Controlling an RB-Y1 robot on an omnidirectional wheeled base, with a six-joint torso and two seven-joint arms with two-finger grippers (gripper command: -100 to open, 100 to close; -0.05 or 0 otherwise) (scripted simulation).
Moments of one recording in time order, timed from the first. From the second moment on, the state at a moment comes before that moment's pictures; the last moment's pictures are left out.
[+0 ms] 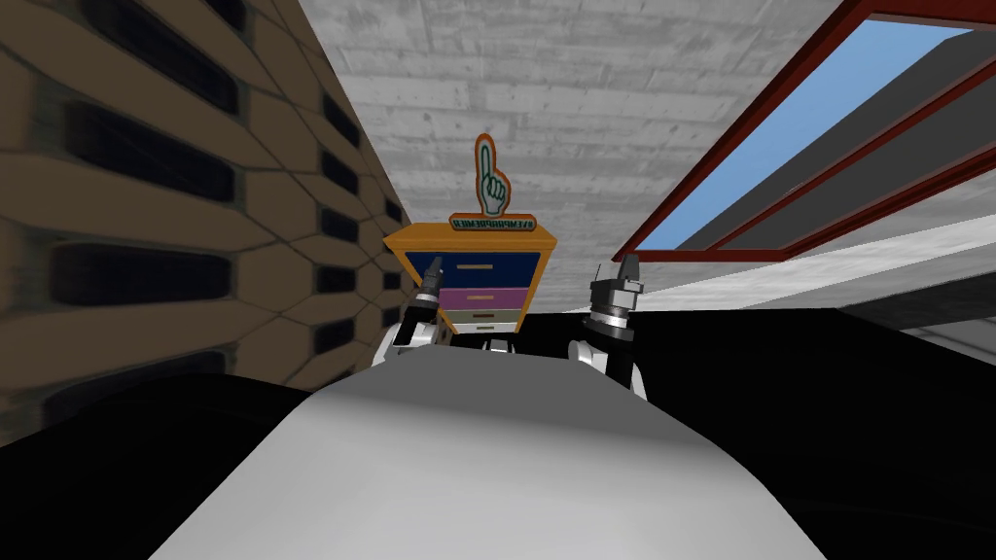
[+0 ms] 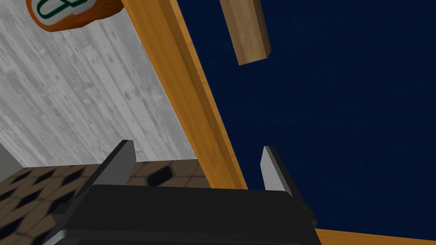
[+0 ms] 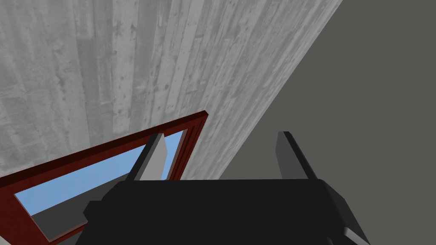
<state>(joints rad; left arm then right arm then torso) 0.41 0.13 0.01 -2.24 -0.10 -0.08 -0.16 0.48 0.04 -0.06 -2.36 0.08 -0.43 0.04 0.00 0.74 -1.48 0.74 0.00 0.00</state>
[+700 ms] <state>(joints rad) 0.40 0.12 0.00 -2.21 -0.12 0.05 -0.16 0.48 0.04 -0.06 -2.36 0.08 -0.43 0.04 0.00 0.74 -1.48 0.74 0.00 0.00</state>
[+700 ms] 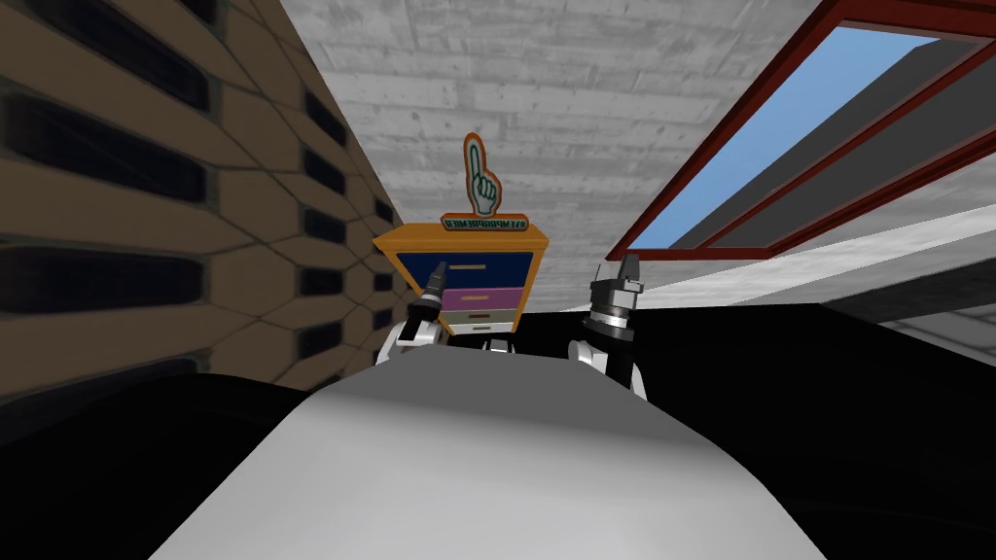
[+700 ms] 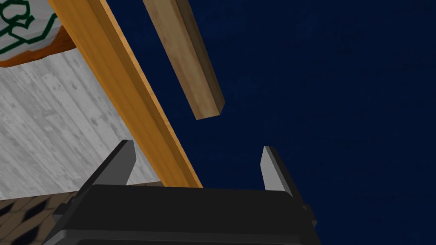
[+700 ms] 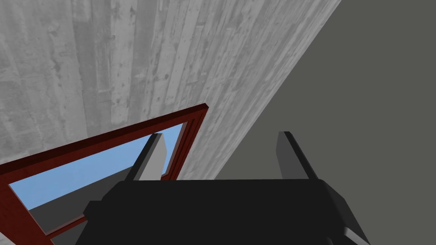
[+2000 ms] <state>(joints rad) 0.41 0.11 -0.02 -2.25 -0.14 0.17 -0.17 0.48 0.04 -0.06 -2.36 0.08 -0.43 0.04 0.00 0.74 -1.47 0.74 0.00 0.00</state>
